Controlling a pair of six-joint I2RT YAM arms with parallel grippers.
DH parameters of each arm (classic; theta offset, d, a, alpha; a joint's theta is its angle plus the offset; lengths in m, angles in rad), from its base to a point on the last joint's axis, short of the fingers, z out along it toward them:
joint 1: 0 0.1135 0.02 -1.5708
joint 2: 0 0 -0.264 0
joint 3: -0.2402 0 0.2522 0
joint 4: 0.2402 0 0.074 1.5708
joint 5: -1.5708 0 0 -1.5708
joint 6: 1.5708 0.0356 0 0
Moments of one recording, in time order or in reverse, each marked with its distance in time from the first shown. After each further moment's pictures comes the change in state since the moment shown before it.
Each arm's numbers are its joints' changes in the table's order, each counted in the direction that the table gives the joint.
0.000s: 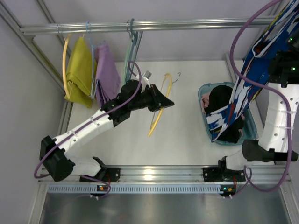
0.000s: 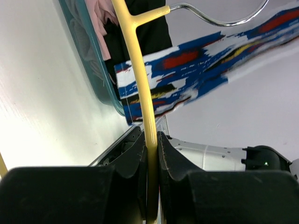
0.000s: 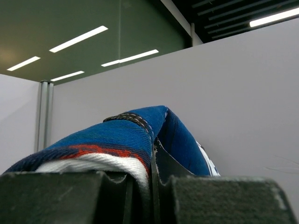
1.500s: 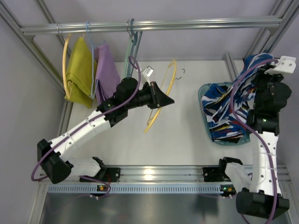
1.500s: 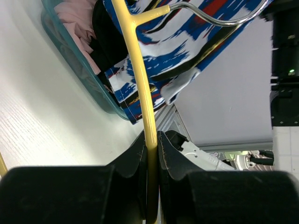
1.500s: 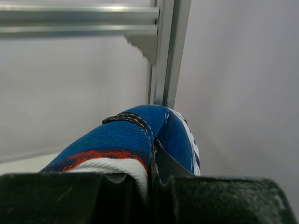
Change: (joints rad) left arm -0.003 -0.034 -0.043 -0.018 -0.049 0.217; right arm -0.167 -0.602 1.168 0.372 0.338 0.748
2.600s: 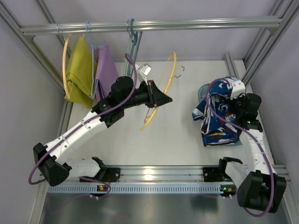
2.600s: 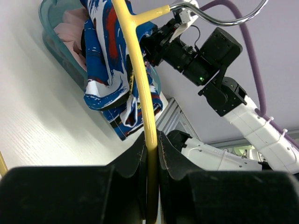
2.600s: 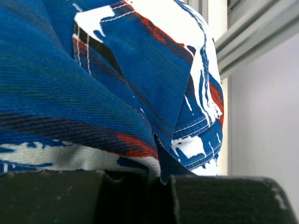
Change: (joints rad) left arm 0.011 -0.032 -0.023 0.016 -0.016 0.088; right arm -0.002 0.064 0.454 0.172 0.283 -0.296
